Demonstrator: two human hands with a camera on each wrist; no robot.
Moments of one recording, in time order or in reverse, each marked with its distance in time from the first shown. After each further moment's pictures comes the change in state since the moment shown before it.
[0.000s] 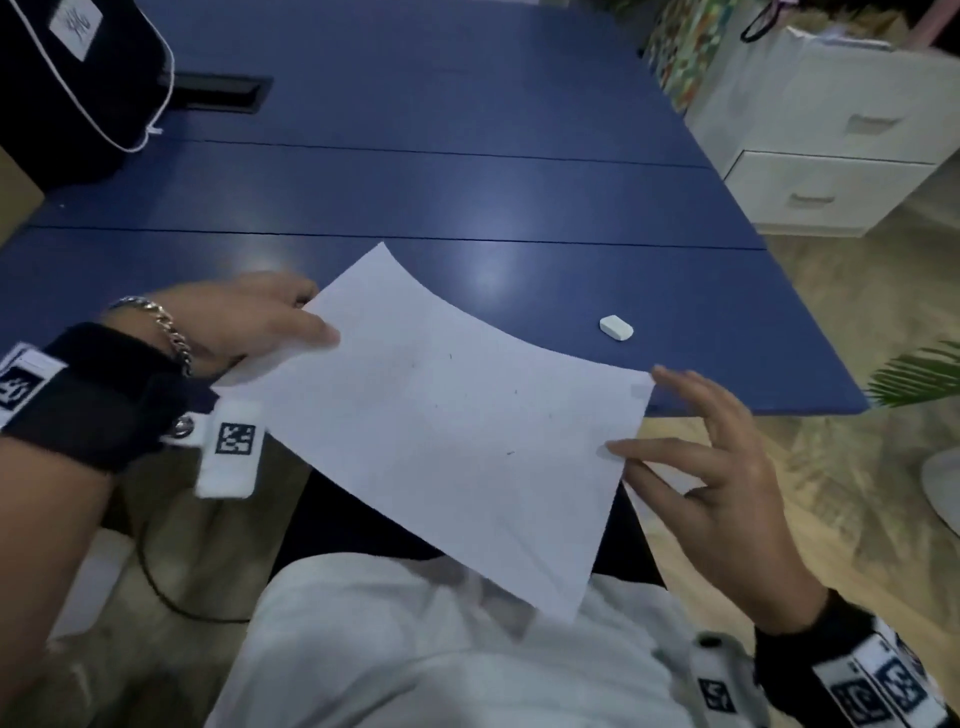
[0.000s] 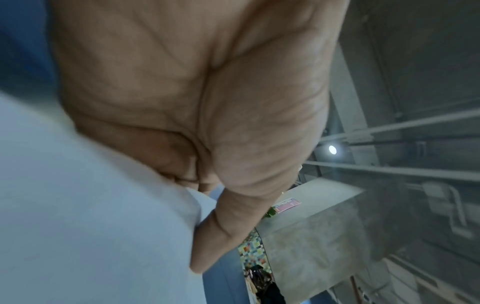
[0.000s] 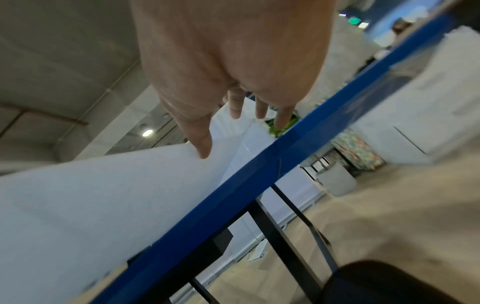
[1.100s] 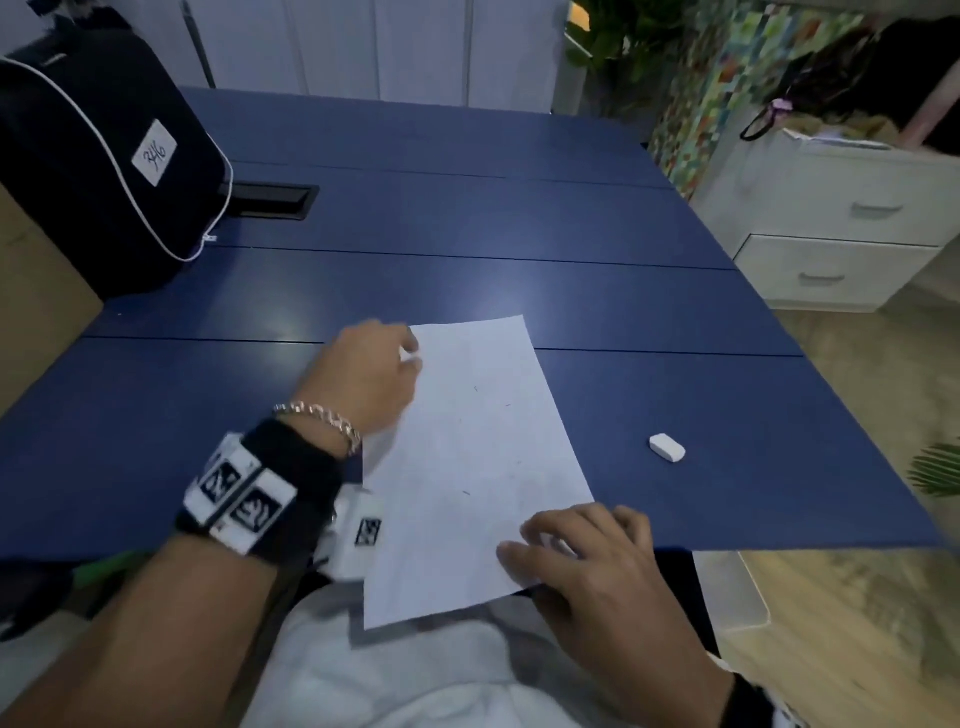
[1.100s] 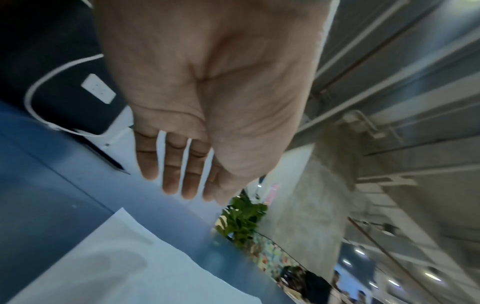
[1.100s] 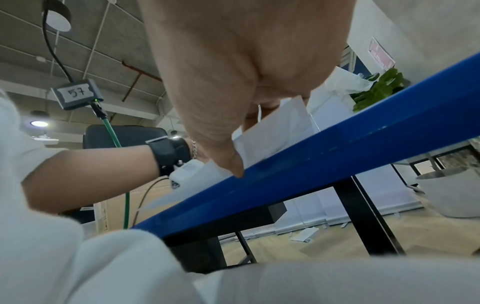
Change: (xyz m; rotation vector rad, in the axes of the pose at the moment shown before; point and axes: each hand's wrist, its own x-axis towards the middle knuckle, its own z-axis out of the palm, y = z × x) left_hand 0.076 0.030 -0.004 0.574 0.519 0.249; right_hand 0.056 -0.066 0.092 -0.287 -0.265 -0.226
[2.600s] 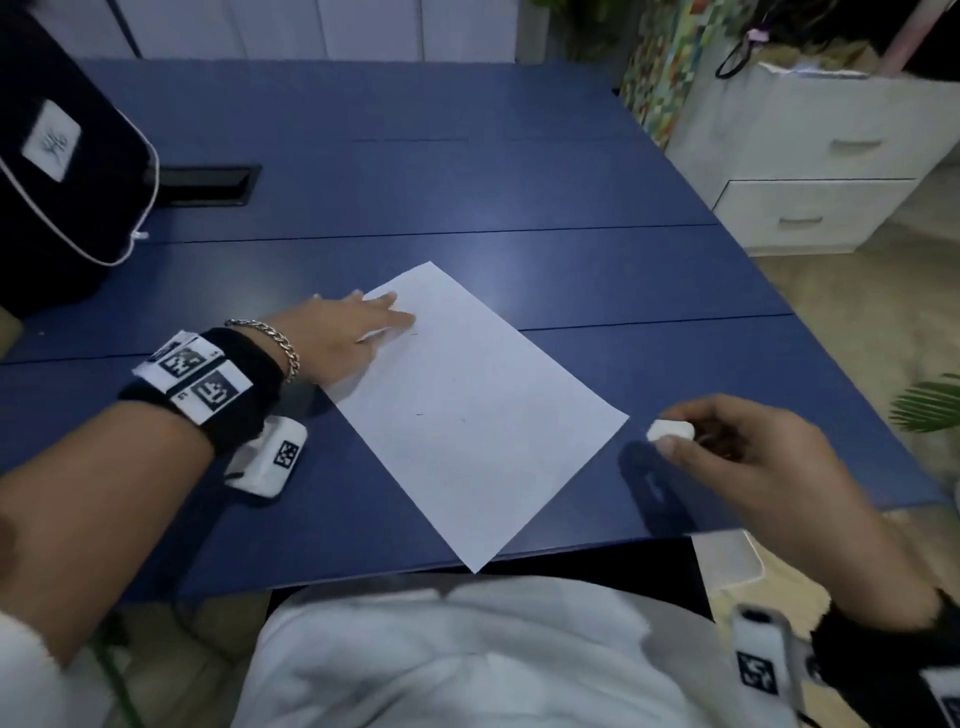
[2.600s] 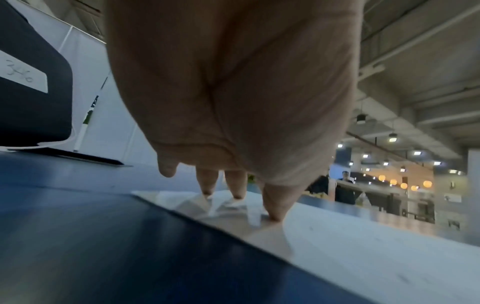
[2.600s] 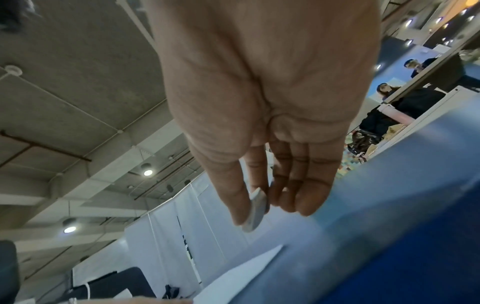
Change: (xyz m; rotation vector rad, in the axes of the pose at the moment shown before) left_hand 0.094 -0.034 0.007 0.241 -0.483 0.240; right_hand 0.027 0.094 -0.096 0.370 0.071 0.652
